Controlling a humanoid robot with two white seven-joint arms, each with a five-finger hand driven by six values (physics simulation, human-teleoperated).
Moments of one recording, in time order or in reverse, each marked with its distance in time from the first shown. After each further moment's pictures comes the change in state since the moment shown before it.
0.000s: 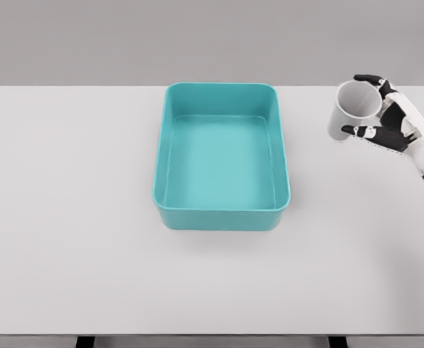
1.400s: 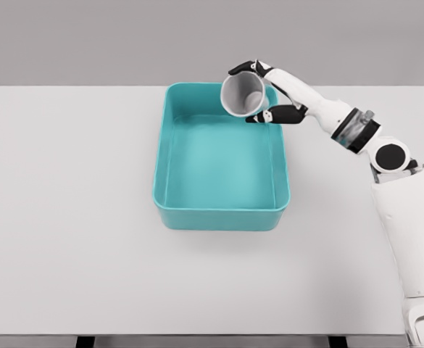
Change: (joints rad) left arm 0.000 0.000 0.000 0.000 0.000 0.000 0.000; right arm -0.250 0.209 0.196 -0.025 0.585 -0.169 0.000
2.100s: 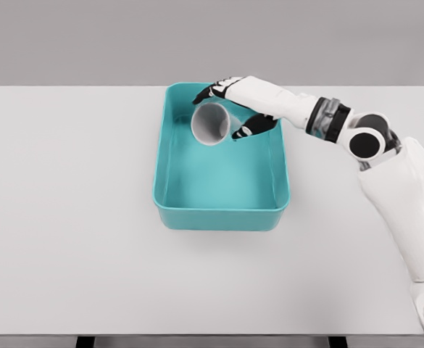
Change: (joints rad) left arm 0.000 0.000 0.000 0.000 0.000 0.000 0.000; right arm -0.097 -0.058 0.208 -0.085 0.227 -0.012 -0.001
